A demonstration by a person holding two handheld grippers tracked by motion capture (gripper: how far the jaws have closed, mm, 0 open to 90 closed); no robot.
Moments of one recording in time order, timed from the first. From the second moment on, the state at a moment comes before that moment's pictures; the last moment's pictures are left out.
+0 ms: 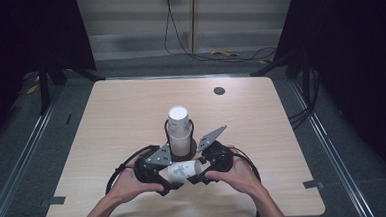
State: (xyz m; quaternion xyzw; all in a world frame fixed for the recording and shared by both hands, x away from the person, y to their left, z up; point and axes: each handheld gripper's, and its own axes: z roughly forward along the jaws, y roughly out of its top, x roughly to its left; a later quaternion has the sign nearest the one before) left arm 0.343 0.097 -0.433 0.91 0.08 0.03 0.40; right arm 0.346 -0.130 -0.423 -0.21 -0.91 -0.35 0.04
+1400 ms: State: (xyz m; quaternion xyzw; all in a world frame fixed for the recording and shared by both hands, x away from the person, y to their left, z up) left arm 0.350 0.138 -0.441 0.82 0.16 0.02 0.55; right arm 0.348 -0.156 -0.426 -0.25 -0.86 -0.44 0.04
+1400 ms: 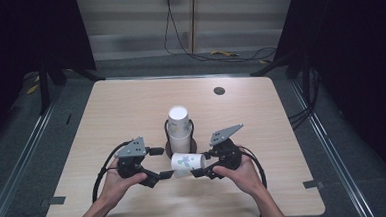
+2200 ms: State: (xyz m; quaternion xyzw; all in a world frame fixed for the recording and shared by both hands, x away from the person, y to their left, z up) left arm 0.346 0.132 -0.438 0.81 0.15 0.01 0.57; right arm 0.345 -0.163 -0.419 -0.22 -0.83 -0.51 0.05
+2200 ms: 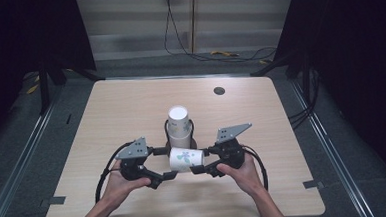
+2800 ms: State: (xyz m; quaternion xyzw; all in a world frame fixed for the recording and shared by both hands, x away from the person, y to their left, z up) left arm 0.347 0.133 -0.436 0.80 0.14 0.01 0.59; right arm 0.344 -0.164 -0.416 -0.21 -0.80 -0.55 0.06
